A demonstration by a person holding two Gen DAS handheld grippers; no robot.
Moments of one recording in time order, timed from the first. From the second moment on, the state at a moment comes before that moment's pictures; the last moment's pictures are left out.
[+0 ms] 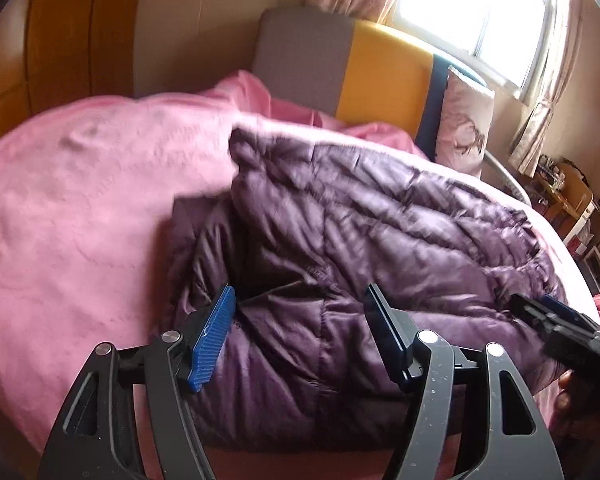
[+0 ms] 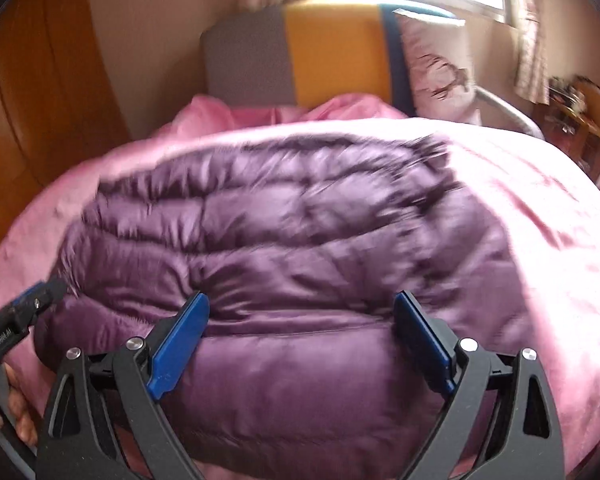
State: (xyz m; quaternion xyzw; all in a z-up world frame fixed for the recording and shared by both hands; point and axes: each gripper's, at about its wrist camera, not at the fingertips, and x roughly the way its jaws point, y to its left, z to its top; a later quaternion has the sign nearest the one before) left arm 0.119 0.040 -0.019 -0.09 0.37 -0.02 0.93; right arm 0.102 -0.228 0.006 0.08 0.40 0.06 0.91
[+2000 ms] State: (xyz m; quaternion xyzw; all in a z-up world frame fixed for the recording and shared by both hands) left arm 0.152 -0.053 -0.048 -0.05 0.41 -0.11 0.90; right arm 0.099 -0.283 0.069 0.22 0.40 0.19 0.87
